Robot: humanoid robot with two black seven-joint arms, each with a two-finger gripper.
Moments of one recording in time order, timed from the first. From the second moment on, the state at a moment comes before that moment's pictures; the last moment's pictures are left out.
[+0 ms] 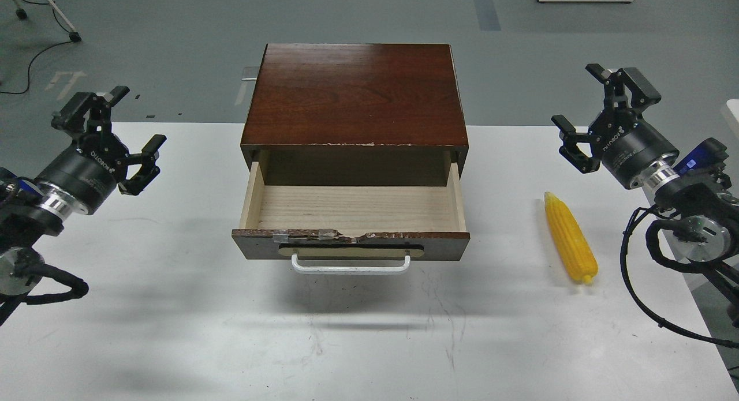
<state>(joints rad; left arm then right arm) -0.35 0.72 -0.95 -1.15 0.29 -0.32 -0.36 0.57 -0.66 0.72 1.13 -0.23 0.24 0.33</state>
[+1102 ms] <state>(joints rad) -0.34 0.69 -0.95 -1.15 0.29 -0.30 -0.36 0.56 -0.72 0.70 1.14 -0.23 0.24 0.33</state>
